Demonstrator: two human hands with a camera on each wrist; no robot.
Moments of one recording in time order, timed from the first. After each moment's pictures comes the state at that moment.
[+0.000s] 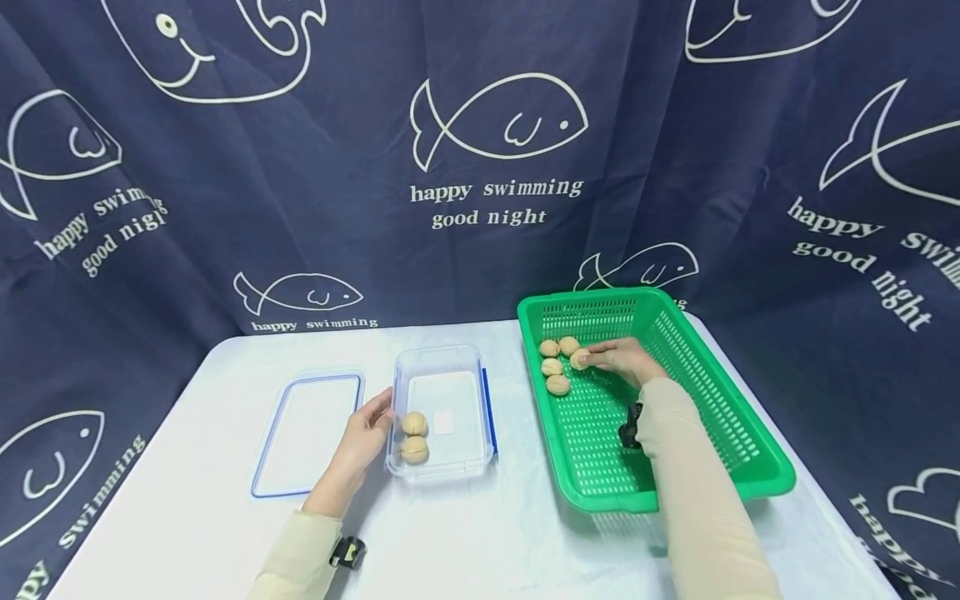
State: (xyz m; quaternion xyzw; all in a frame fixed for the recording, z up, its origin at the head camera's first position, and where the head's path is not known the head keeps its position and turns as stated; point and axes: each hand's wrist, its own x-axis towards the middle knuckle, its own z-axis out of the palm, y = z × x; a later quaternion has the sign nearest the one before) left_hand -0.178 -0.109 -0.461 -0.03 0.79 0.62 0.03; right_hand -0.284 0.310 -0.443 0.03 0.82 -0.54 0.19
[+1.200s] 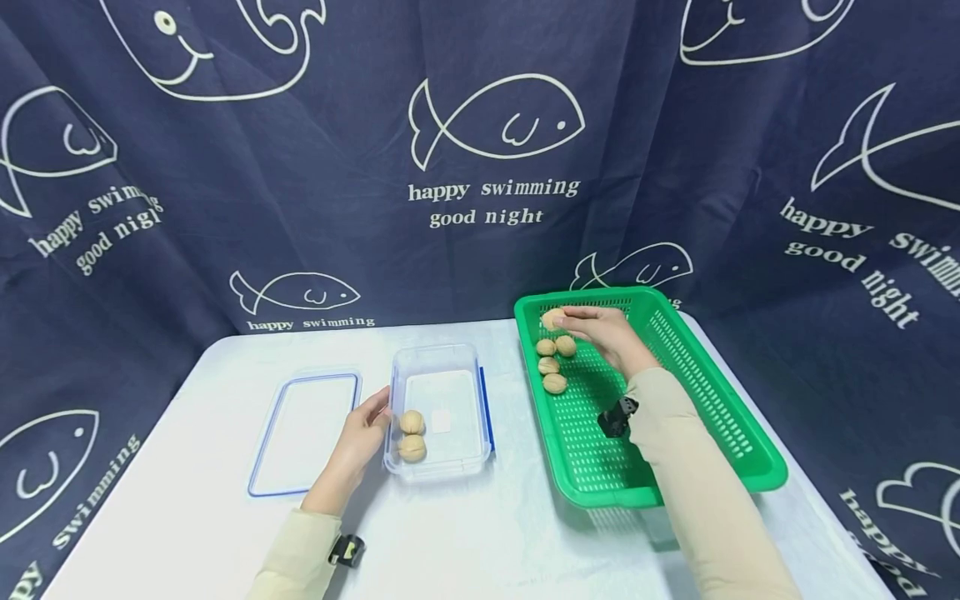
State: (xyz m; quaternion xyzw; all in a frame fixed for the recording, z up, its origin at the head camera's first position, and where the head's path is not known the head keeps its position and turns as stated) left_hand -0.179 -0.108 -0.460 -0.03 0.78 0.63 0.02; right_hand -0.269 0.264 -0.371 0.04 0.75 -0.65 0.14
